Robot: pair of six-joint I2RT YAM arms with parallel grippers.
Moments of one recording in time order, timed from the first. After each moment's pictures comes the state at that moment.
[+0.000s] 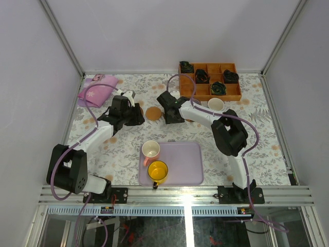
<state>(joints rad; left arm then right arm) -0.28 1.41 0.86 -0.19 0.18 -0.35 0.75 2.12 1.66 -0.69 0.35 0.58</state>
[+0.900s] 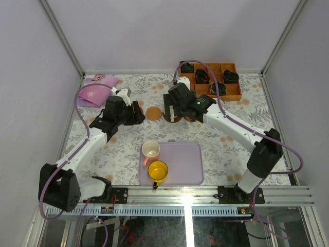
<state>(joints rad) -0.30 1.25 0.86 -0.24 0.17 -0.37 0.80 1.70 1.55 -0.71 0.34 0.48</state>
